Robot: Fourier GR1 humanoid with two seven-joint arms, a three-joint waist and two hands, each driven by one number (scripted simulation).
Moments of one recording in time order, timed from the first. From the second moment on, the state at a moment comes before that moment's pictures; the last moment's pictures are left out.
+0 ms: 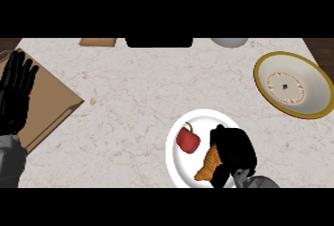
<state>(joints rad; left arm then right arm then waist) -0.24 0.34 0.21 -1.48 0.18 0.03 -0.02 -0.12 -0.15 0.49 -1.66 1.11 0.42 0.62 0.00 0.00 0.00</state>
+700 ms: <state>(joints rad) -0.21 0.34 0.24 -1.50 0.18 0.06 -0.03 -0.11 -0.74 -0.11 -1.47 0.82 0.34 0.07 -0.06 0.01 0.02</state>
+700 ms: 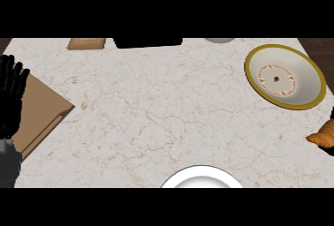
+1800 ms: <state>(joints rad) -0.25 0.33 0.20 -1.50 0.18 0.02 -0.03 -0.32 -1.22 -0.55 -0.79 0.34 0.49 -0.73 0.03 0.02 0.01</state>
